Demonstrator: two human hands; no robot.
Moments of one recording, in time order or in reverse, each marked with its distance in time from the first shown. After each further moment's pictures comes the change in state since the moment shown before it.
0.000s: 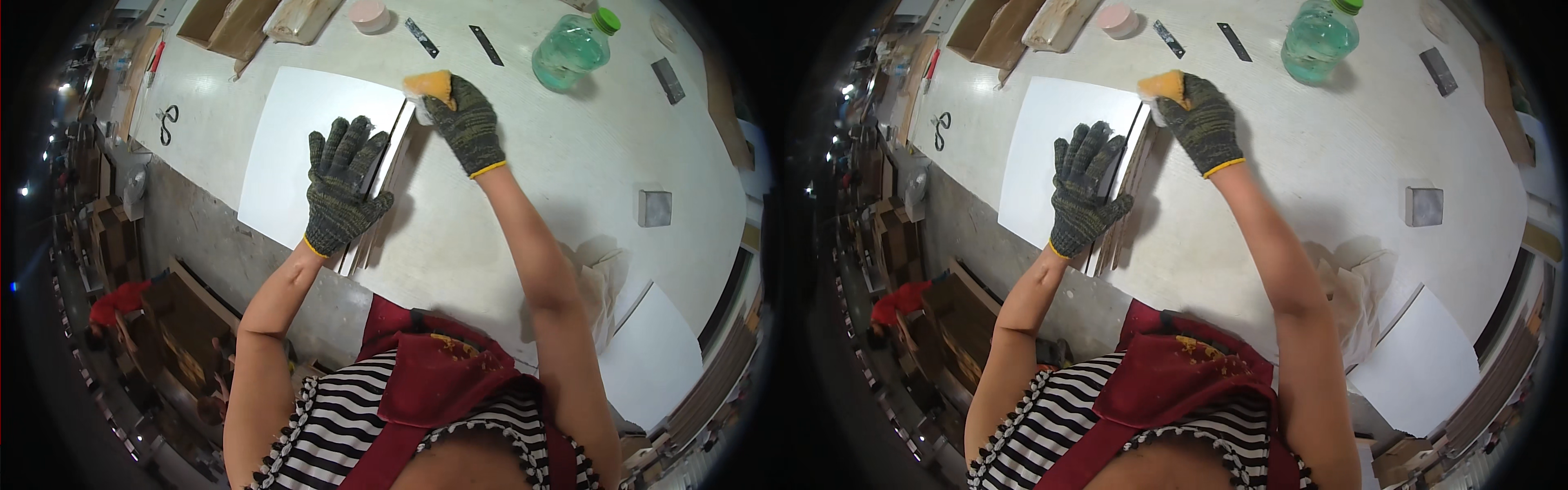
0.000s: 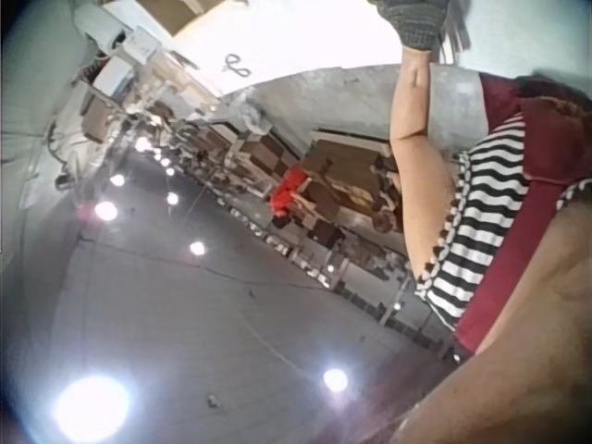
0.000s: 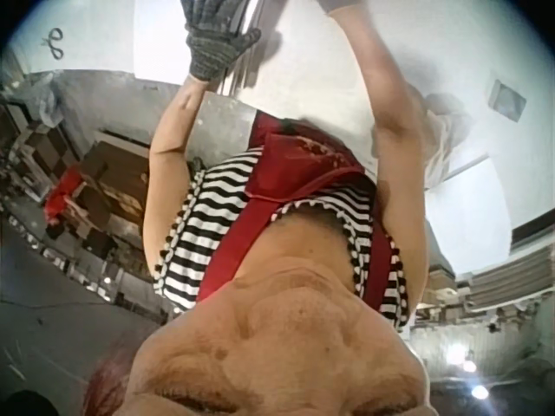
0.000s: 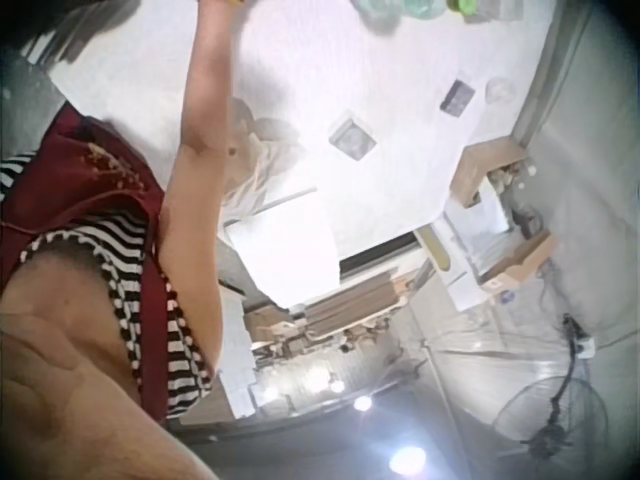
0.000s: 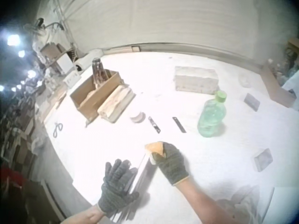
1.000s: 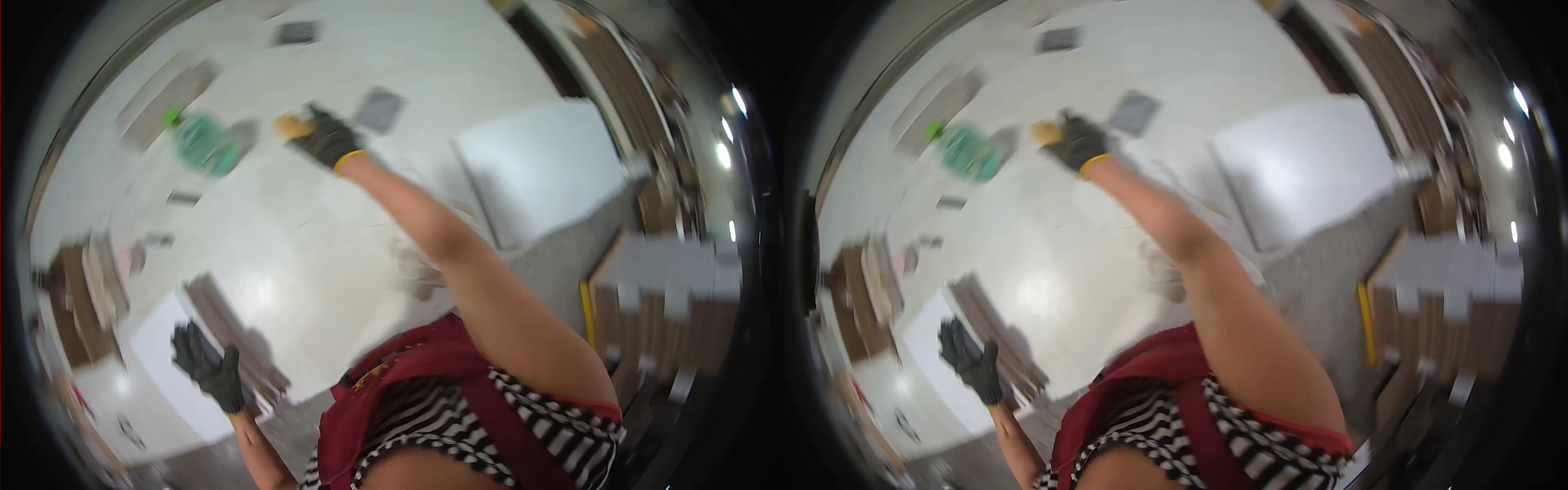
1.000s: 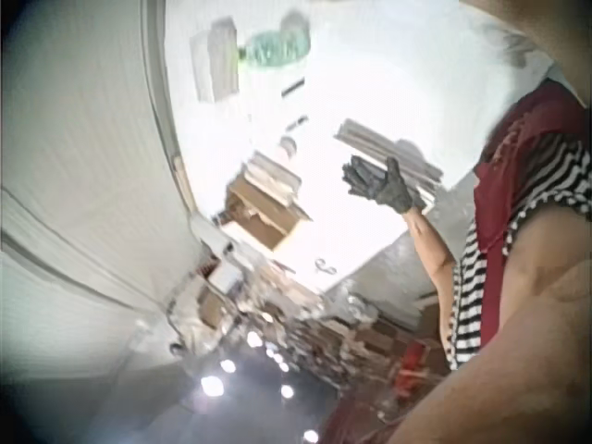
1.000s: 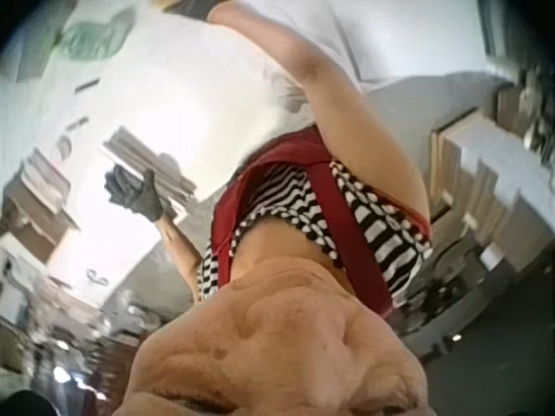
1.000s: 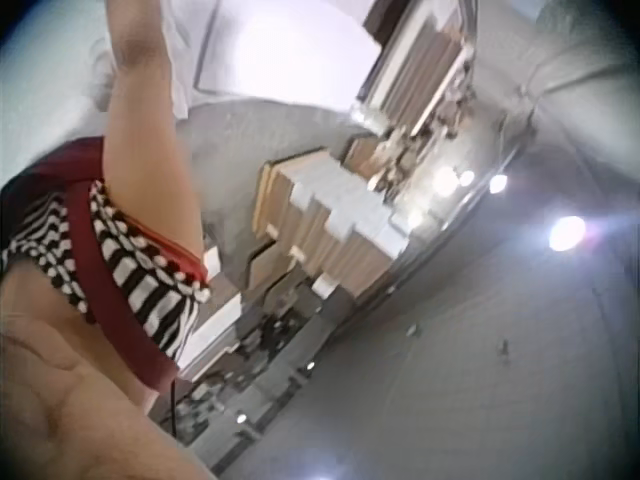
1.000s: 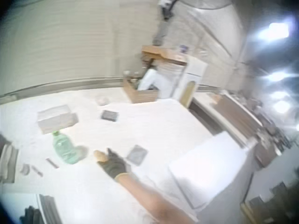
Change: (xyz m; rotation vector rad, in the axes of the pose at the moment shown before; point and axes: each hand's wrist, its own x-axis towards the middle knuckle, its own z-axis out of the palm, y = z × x) left_hand -0.013 -0.015 0.005 -0.119 0.108 0.170; right_hand -0.060 0.106 -0.212 -0.451 0.314 0.486
